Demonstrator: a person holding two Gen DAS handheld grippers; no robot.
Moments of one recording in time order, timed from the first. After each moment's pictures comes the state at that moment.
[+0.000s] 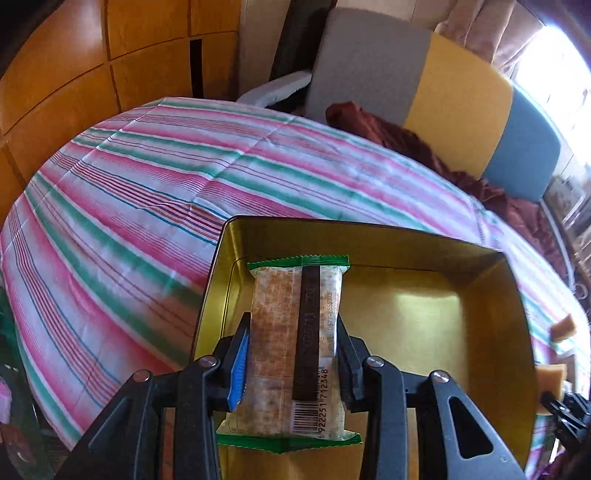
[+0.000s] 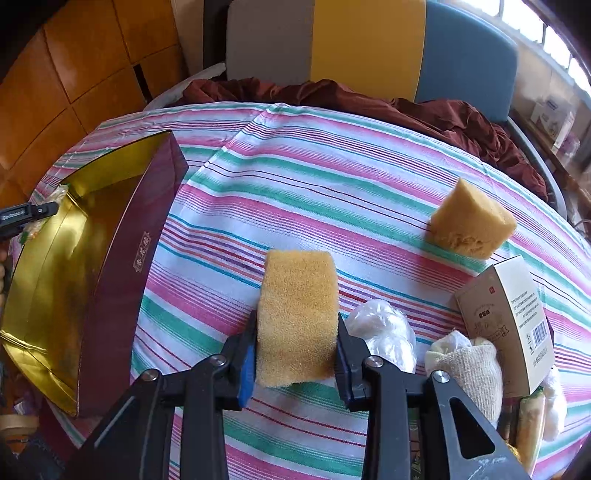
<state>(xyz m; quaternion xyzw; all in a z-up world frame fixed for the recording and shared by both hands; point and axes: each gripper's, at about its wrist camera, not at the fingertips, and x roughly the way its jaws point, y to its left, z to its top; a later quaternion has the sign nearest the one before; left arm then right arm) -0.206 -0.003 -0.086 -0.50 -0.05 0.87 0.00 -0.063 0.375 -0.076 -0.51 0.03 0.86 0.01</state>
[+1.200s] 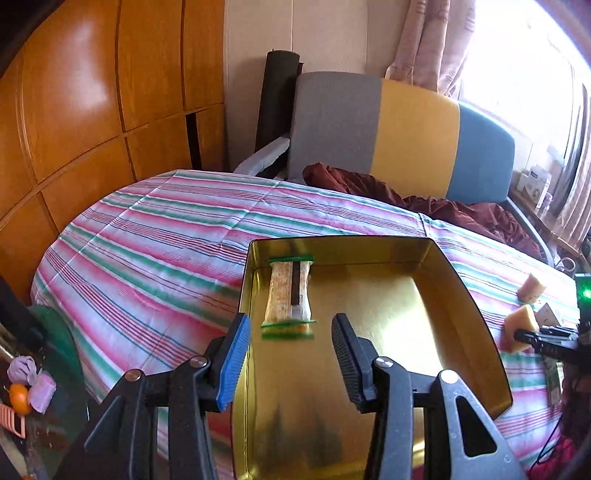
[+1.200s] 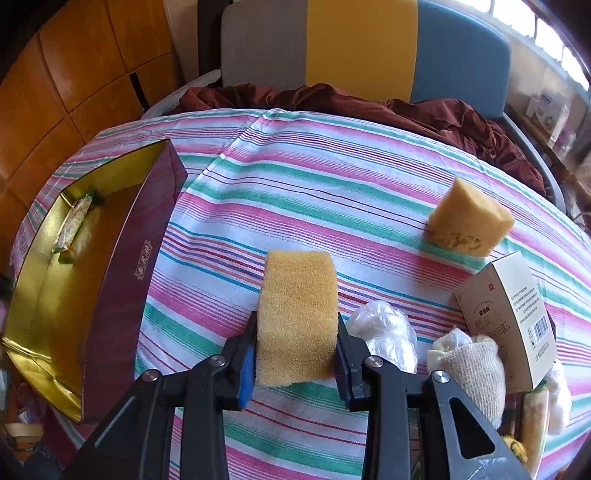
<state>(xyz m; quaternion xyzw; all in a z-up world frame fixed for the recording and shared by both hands) -0.069 -0.004 -0.009 -0.37 -0.01 0.93 0.03 -0.061 0.378 -0.072 -0.50 0.05 0.87 0.01</state>
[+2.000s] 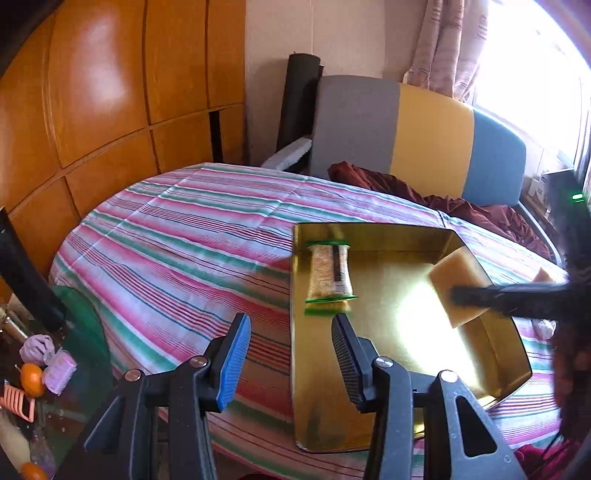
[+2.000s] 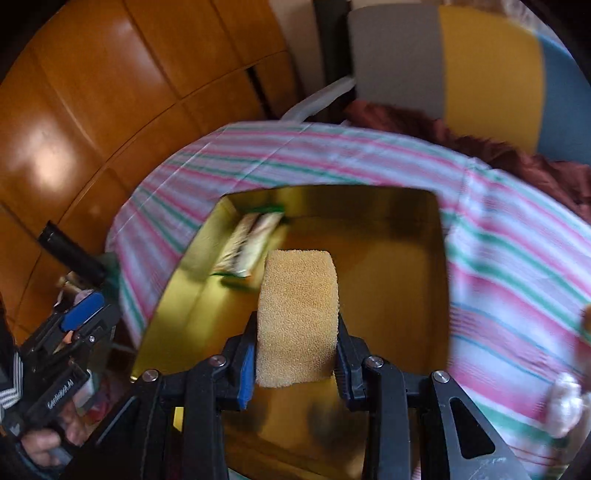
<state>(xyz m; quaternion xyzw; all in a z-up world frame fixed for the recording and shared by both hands) -0.039 -0.045 -0.020 -0.36 -0.01 0.93 0.00 -0.107 0.173 -0.023 -0.48 0.08 0.85 -0.18</state>
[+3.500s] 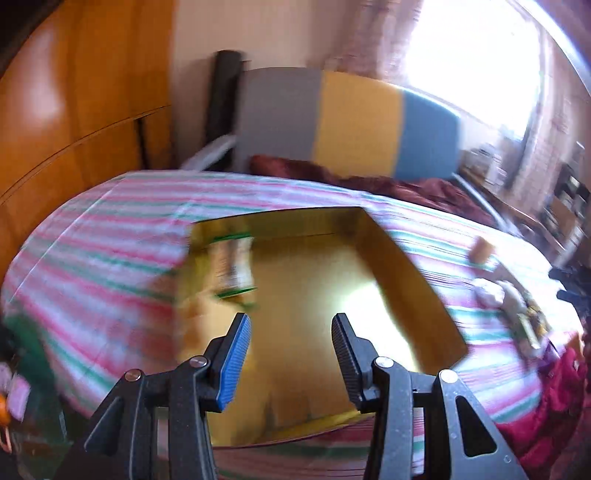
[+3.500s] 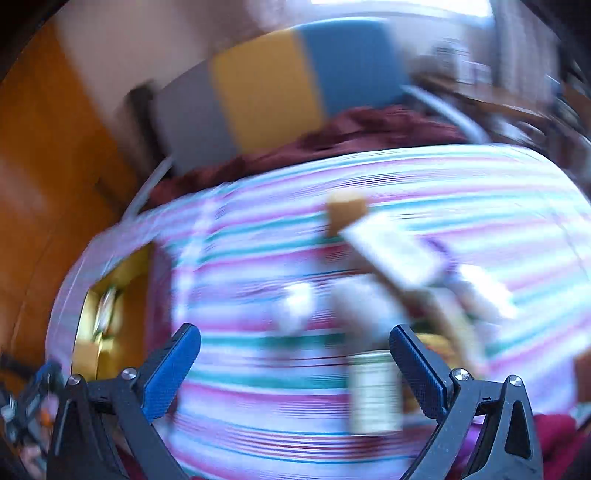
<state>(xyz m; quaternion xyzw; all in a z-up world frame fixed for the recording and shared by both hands) -0.029 0.037 -0.017 -0.37 0.02 0.91 0.16 0.064 0.446 0.004 -0.39 0.23 0.88 0.14</state>
